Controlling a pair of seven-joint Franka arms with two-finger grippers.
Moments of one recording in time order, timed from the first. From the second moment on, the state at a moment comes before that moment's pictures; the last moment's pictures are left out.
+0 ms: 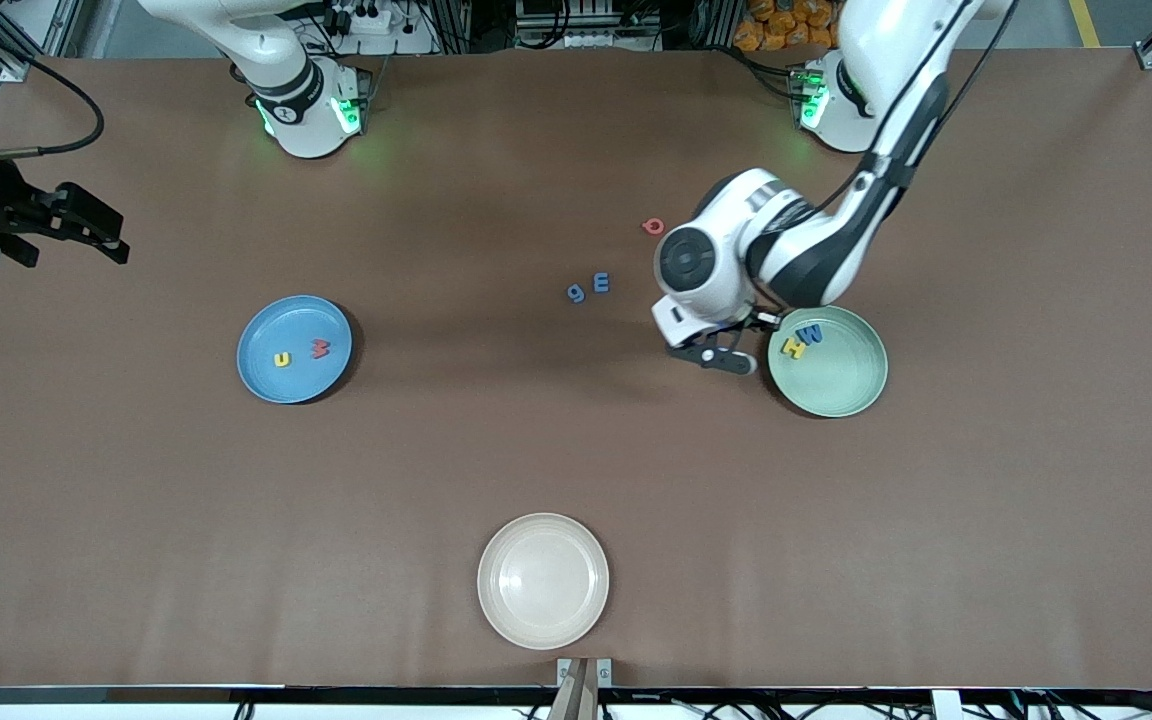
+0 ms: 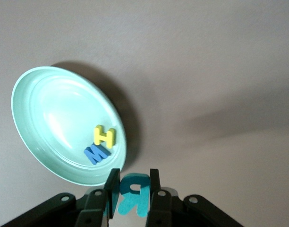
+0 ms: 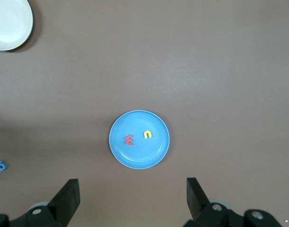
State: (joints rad) left arm -0.32 0.42 -0.31 -1.92 0.37 1.95 -0.45; right arm 0.15 -0.04 -0.10 -1.59 0.00 1.57 0.02
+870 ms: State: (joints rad) left arm 0.00 0.33 -0.31 -2.30 0.37 2.48 -0.13; right arm 0.16 -0.04 -0.07 -1.61 0.00 1.56 0.03
